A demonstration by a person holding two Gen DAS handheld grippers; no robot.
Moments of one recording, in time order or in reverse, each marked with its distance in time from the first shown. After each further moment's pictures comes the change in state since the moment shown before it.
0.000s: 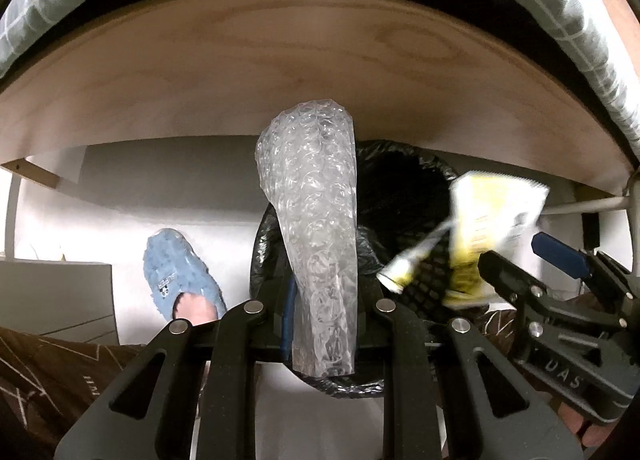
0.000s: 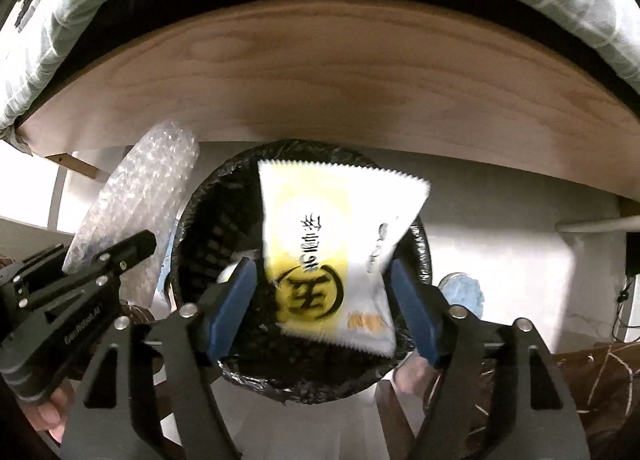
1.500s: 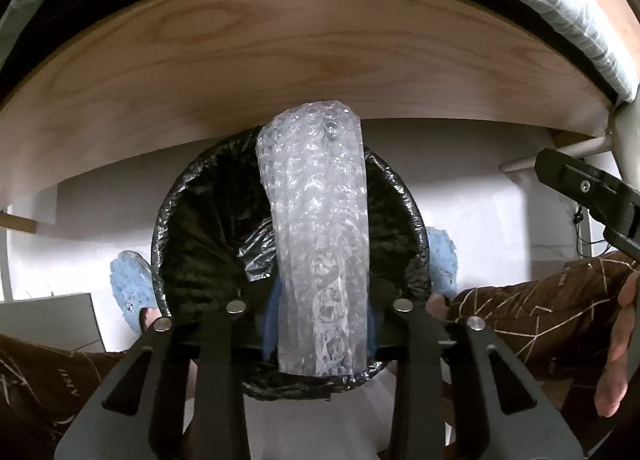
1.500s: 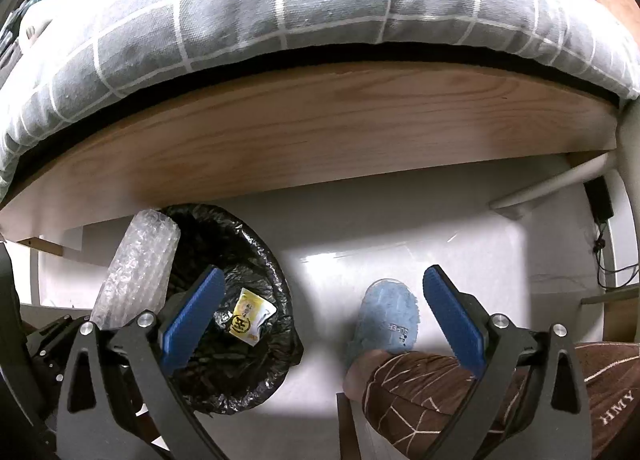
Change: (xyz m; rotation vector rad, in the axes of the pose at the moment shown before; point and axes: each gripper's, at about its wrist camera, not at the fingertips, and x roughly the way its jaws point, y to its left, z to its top) left arm 0.019 -0.104 -0.009 0.174 0.040 -0.034; right arm -0.043 -0.127 -0.006 0.240 -0.103 -0.117
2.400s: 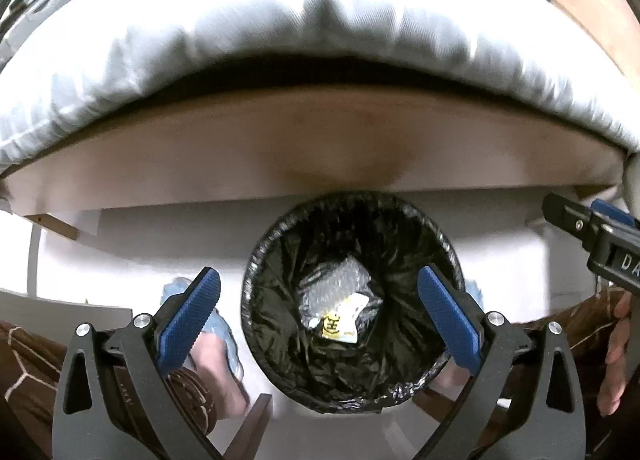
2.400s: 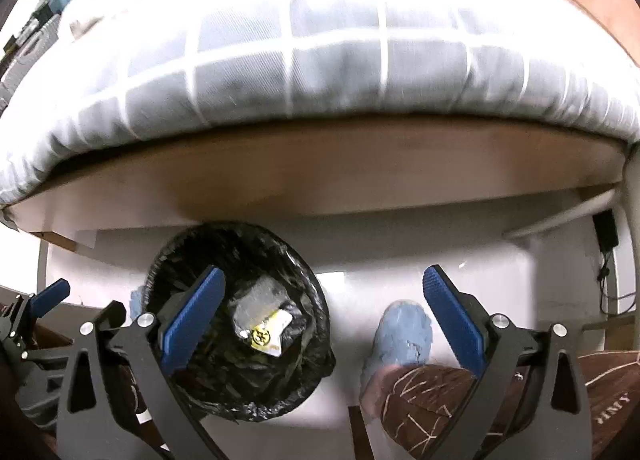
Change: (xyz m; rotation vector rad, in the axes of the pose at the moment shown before) left arm -0.077 0.056 0.005 -0.078 -0.203 0.119; right arm -0.039 0.038 0.012 -0.069 -0.088 0.041
